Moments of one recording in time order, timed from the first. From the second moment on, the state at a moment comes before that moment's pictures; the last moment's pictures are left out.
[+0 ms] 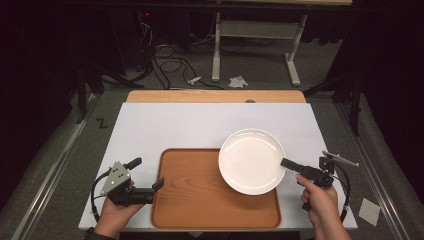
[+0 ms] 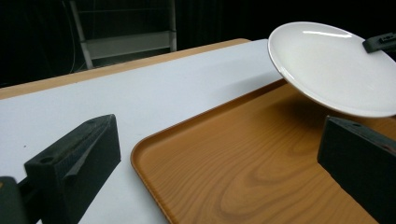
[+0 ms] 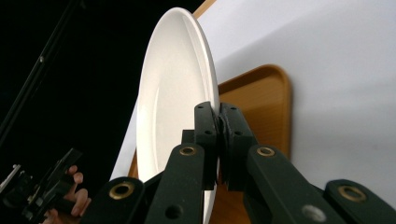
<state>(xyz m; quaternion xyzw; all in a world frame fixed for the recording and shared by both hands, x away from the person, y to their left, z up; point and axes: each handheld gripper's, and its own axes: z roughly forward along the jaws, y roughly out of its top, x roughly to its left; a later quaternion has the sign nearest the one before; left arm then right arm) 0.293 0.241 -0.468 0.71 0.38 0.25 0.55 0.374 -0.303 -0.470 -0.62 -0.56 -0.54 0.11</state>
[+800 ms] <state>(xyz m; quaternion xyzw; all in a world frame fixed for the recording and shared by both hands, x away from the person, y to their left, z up) 0.293 0.241 -0.469 0.71 0.38 0.24 0.55 0.372 -0.266 -0.482 -0.59 -0.61 -0.51 0.13</state>
